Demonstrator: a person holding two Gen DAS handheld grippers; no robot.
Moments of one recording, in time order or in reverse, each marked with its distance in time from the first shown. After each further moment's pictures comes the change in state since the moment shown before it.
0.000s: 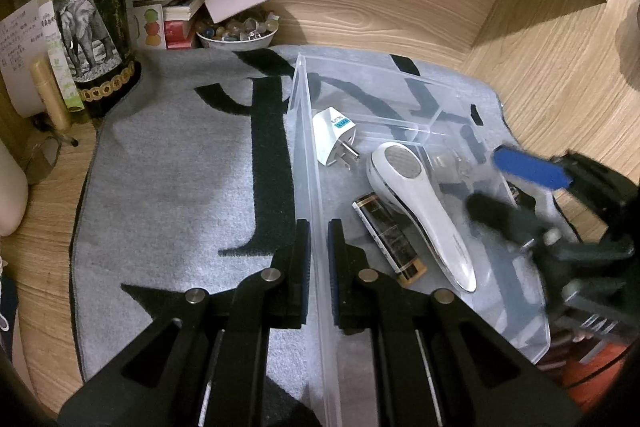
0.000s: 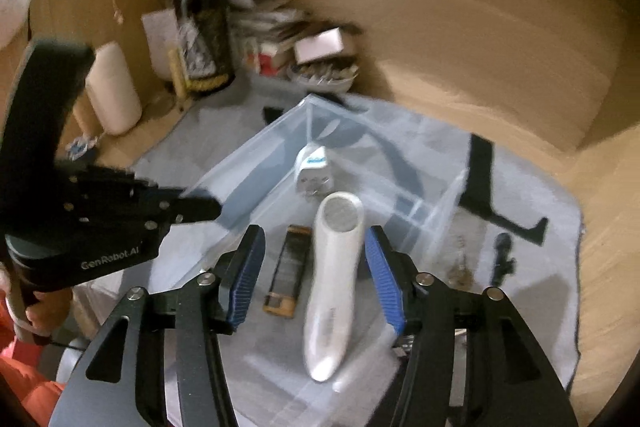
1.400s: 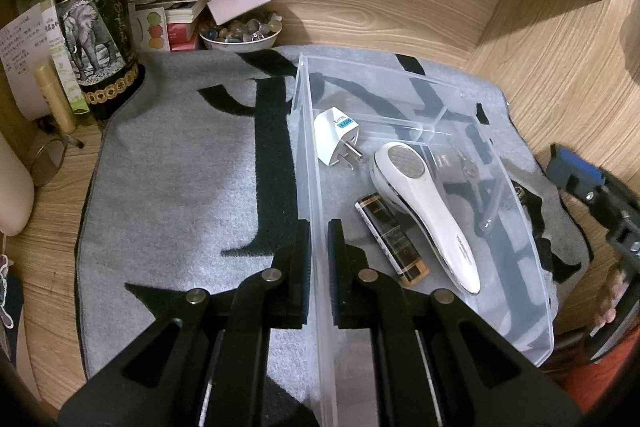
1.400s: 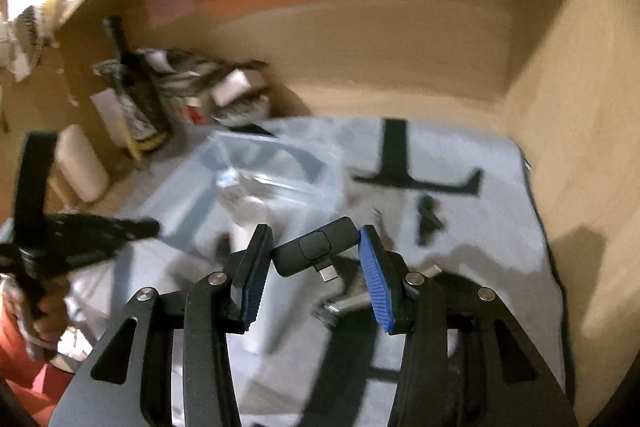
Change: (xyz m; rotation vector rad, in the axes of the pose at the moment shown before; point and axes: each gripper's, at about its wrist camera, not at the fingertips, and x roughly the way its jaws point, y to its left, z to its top) left arm -0.001 -0.003 0.000 0.012 0.003 0.025; right arm -0.038 -0.064 -0.033 0.242 -0.137 -0.036
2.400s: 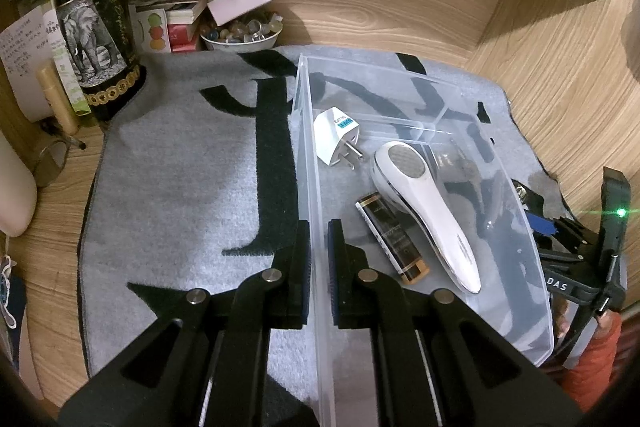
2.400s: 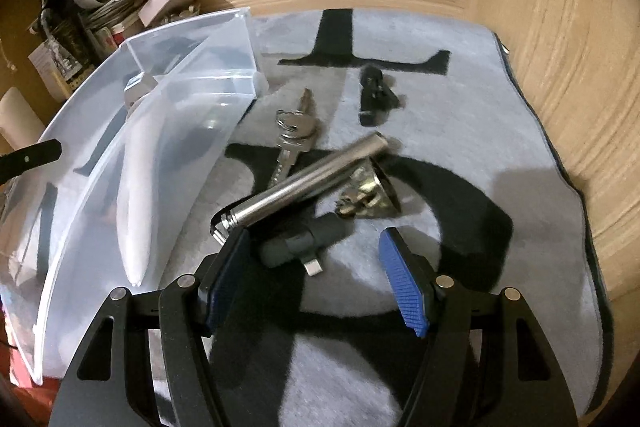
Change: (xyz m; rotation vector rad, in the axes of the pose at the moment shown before) left arm -0.002 -0.001 -0.001 0.003 0.000 0.009; right arm 0.046 -0.050 -0.068 0.090 0.244 -0.138
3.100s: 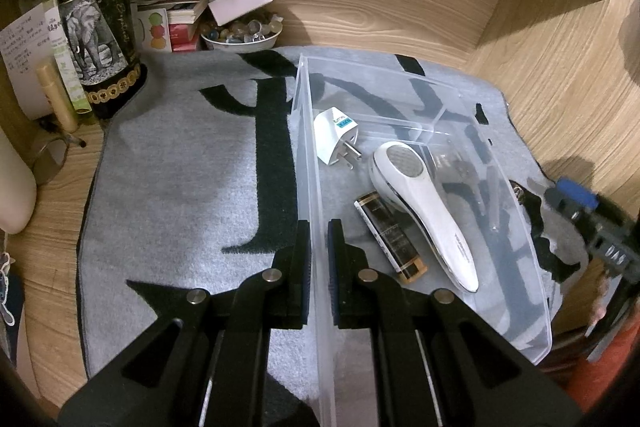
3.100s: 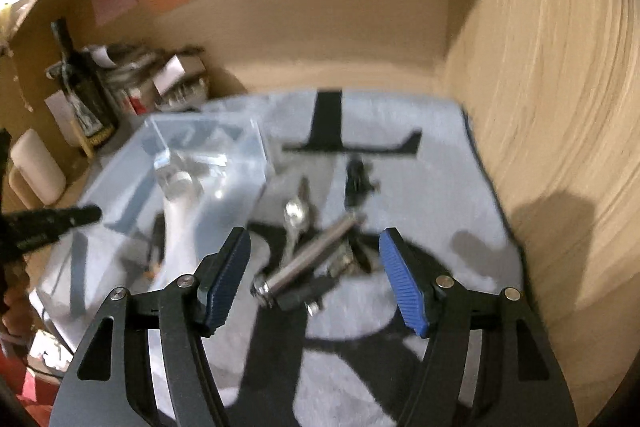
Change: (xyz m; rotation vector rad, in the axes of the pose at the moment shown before) left arm -0.002 0.002 -0.002 -0.004 -0.004 -0.005; right arm -0.055 0.002 0.022 0.037 -0.165 -0.027
